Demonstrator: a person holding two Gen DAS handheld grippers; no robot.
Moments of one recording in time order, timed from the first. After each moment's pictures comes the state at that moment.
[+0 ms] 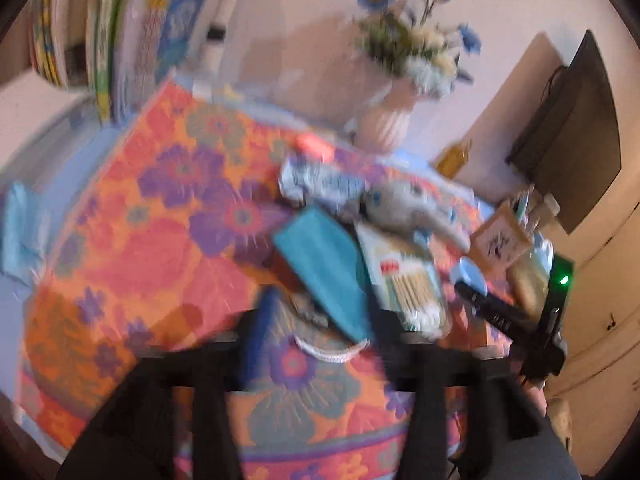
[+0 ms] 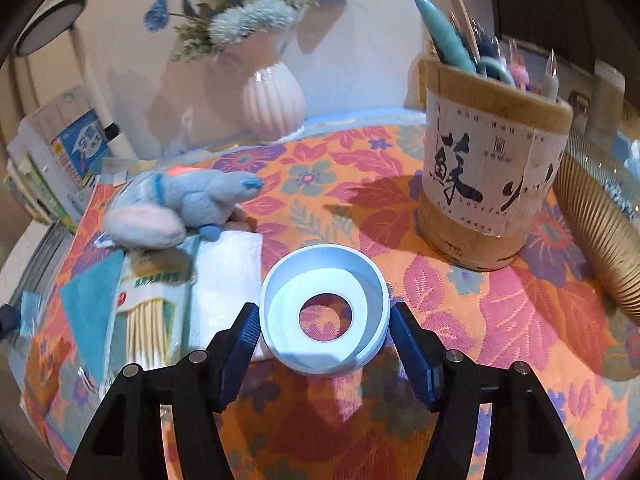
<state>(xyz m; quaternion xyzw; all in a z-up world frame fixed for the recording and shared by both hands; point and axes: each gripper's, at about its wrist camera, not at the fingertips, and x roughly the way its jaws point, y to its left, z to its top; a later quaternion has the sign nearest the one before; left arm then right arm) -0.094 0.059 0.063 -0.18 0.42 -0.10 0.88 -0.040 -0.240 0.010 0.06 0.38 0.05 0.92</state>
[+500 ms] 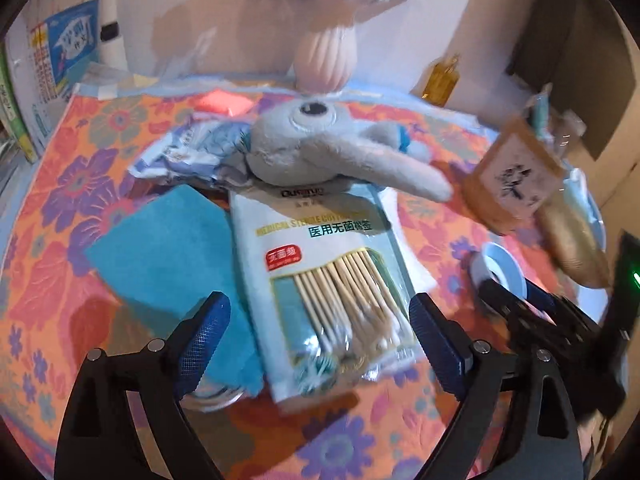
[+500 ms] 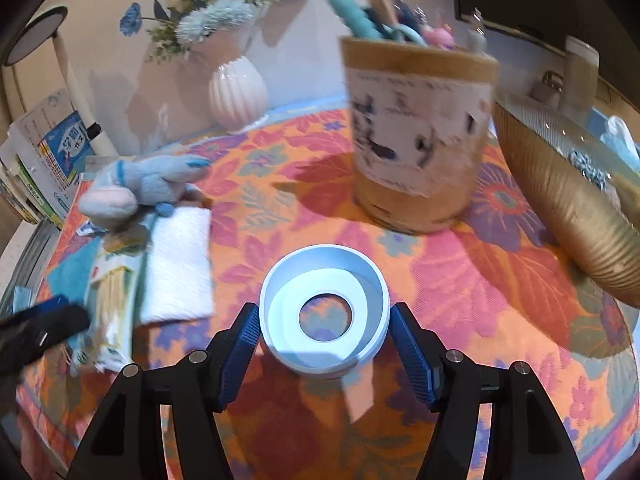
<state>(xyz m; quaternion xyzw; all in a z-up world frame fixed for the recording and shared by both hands) -0.029 -0.071 0.034 -0.06 0.47 -0.09 0.87 -0.054 -0.290 -0.005 0.08 0.41 0.03 0.91</state>
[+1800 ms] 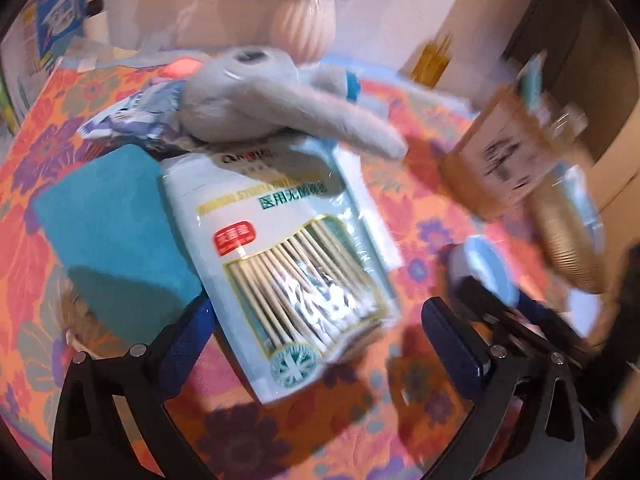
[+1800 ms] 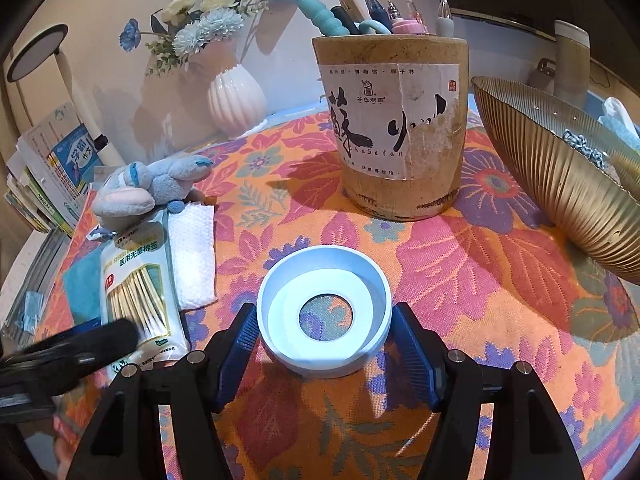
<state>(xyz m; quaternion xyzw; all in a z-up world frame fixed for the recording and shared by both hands) -0.037 -0.124 0.013 -0.07 0.50 -0.07 0.86 -0.068 -0.300 -0.005 0.10 0.39 0.04 0.91</state>
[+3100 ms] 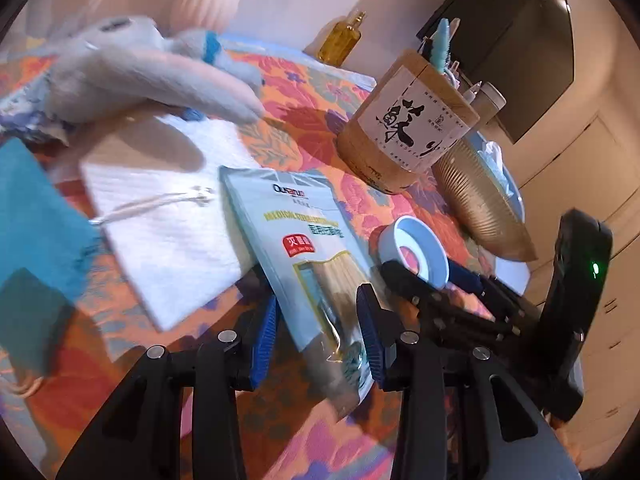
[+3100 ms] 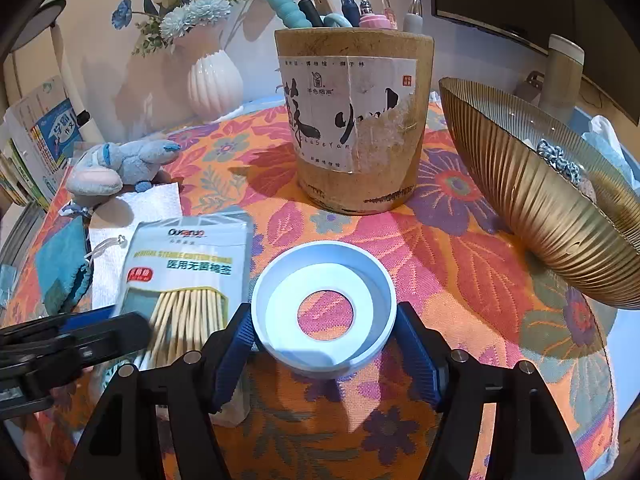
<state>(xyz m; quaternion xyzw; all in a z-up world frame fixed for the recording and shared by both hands) -0.041 -0.148 0.005 -0.15 0.48 -0.27 0.82 -0.068 -0.320 -0.011 0.05 0.41 0.01 0.91</state>
